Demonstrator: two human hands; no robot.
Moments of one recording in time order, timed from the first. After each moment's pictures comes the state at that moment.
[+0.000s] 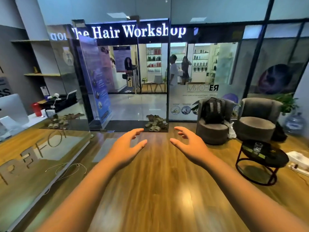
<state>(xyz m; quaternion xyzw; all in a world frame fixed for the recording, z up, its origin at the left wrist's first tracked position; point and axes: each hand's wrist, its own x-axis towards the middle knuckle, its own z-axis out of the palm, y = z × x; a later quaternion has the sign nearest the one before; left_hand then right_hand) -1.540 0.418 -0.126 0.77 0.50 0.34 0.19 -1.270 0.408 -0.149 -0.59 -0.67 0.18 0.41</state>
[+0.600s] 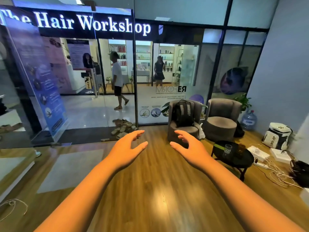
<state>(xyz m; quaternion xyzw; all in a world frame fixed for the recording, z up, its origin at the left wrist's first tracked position) -1.395 0.713 -0.152 0.82 0.41 0.31 0.25 -1.137 0.626 -0.162 -0.68 -0.59 0.14 0.41</state>
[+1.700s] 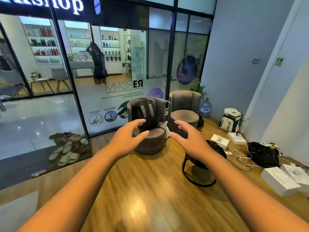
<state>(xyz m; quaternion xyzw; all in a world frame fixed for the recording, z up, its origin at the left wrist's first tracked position) -1.061 1.165 -0.143 0.89 0.23 0.26 0.30 -0.852 0.992 -0.164 -0.78 -0.46 0.06 0.43</state>
